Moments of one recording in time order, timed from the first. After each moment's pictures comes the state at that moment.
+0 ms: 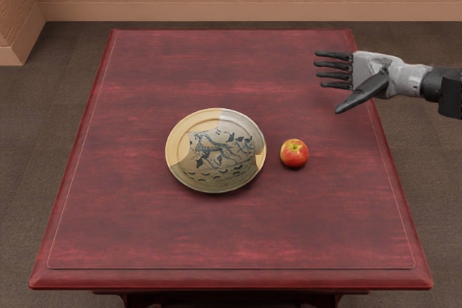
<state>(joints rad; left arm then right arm) -0.02 0.00 0.00 -0.15 0.03 -0.15 0.09 1.07 -0.64 0.20 0.84 -0.02 0.61 -0.10</state>
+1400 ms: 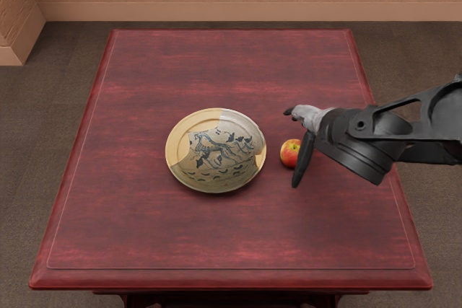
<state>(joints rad) -0.02 0.00 0.00 -0.15 0.03 -0.15 0.09 1.70 -0.41 -0.49 1.72 -0.15 -0.59 -0.59</state>
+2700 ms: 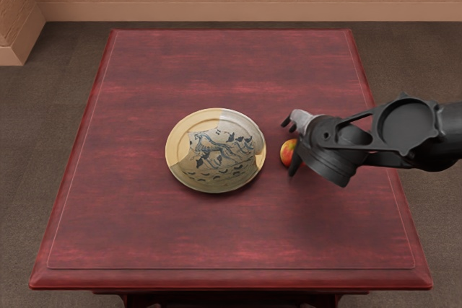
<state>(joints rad) -0.02 0.00 0.00 -0.15 0.03 -0.15 0.09 1.58 -0.25 -0.52 1.49 -0.20 -0.61 -0.61</state>
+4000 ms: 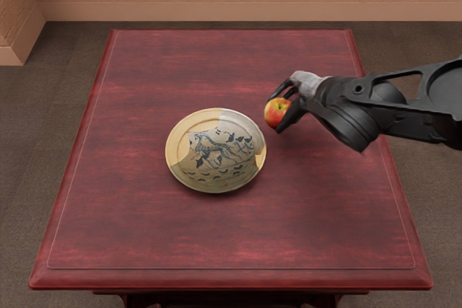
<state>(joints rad) -0.02 0.00 0.00 -0.15 0.03 -0.15 0.09 1.61 -0.42 -0.30 1.58 -0.16 -0.61 -0.61</state>
